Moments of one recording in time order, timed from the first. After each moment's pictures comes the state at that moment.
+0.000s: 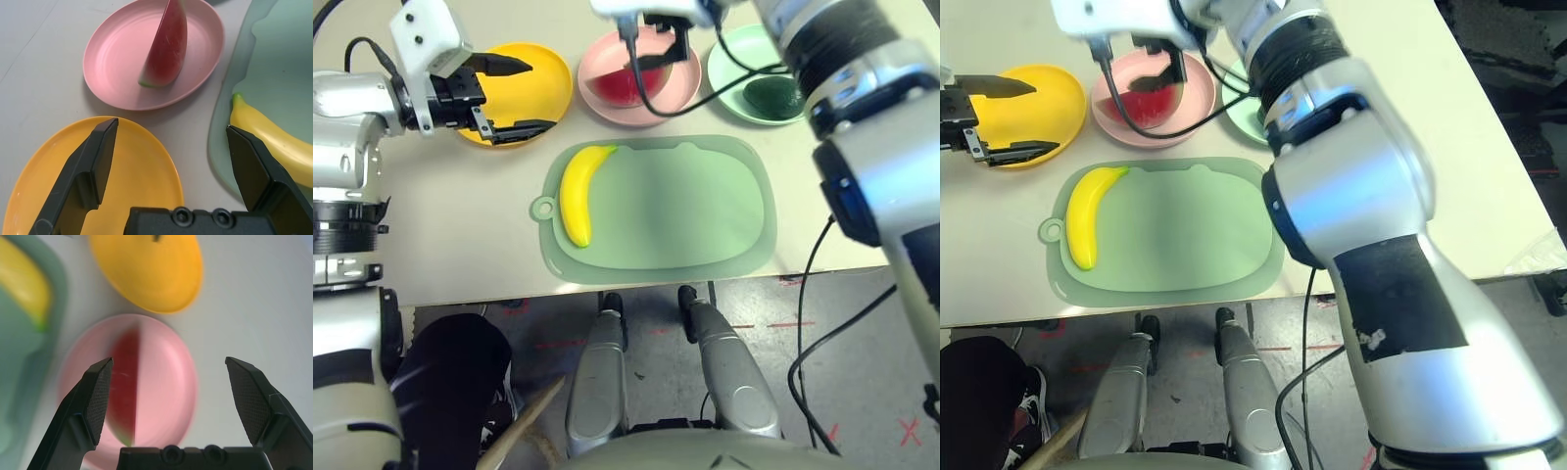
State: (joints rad) left arm -0.95 0.95 0.01 0.42 -0.22 0.06 -1.29; right arm -1.89 -0.29 0.30 1.30 -0.30 -0.37 1.29
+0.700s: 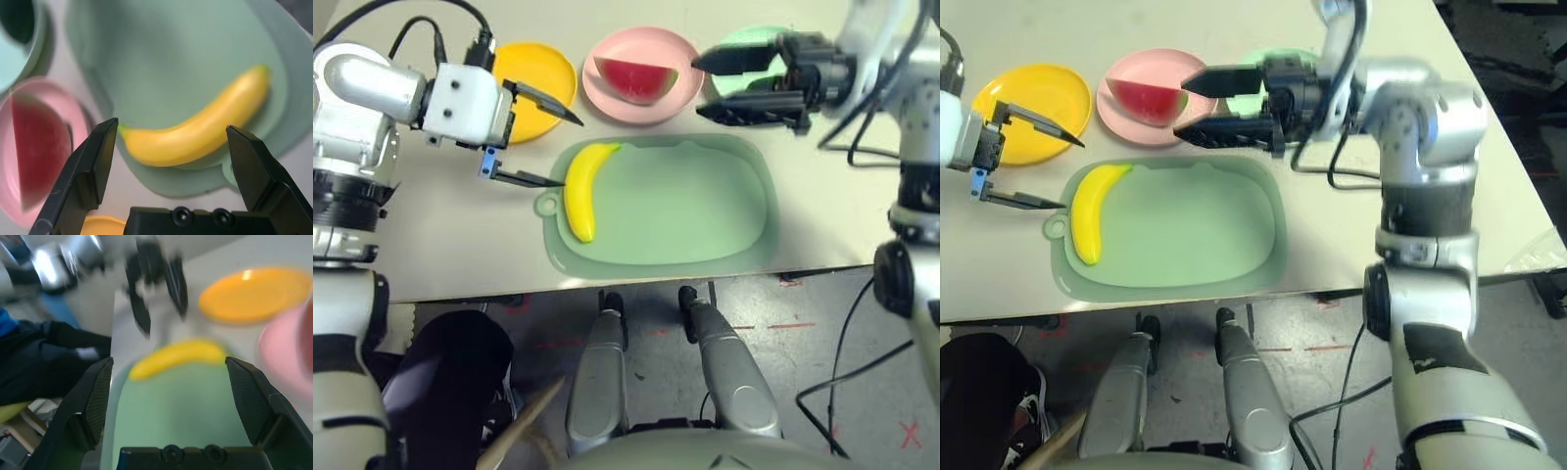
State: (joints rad) left arm -1.20 1.10 -0.59 0.50 -0.43 -0.71 -1.60; right arm -0.77 -0.53 -0.06 -0.08 0.54 0.79 1.29
